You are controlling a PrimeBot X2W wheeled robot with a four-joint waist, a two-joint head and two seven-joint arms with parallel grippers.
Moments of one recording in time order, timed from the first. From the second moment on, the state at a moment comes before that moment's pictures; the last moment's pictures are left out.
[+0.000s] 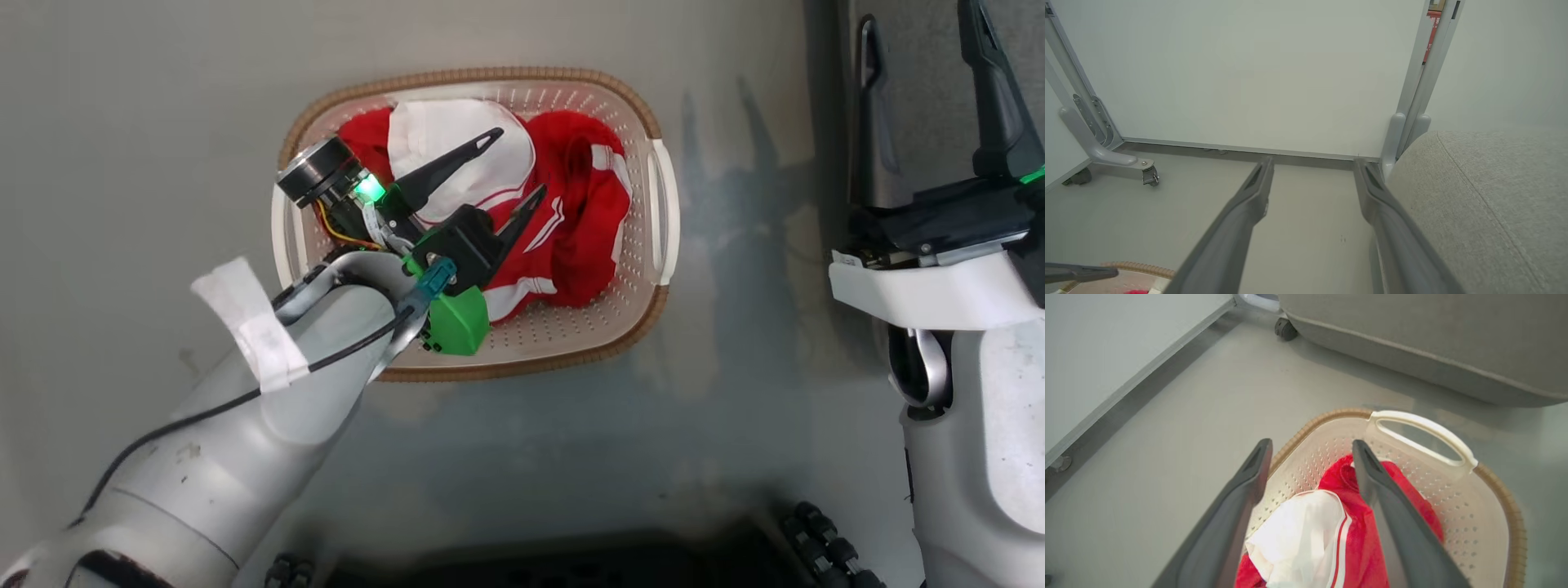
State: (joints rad) left arm -0.89 0.20 -0.85 0.61 -0.08 -0.13 -0.26; right arm -0.47 -0.05 -0.02 -0.15 0.03 0.13 -0.26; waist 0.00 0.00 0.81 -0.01
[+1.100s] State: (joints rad) left arm -1.22 0.18 -1.28 1.17 -0.27 -0.13 -0.25; right arm -0.50 -0.05 0.02 -0.17 0.10 0.13 -0.26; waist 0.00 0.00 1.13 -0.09
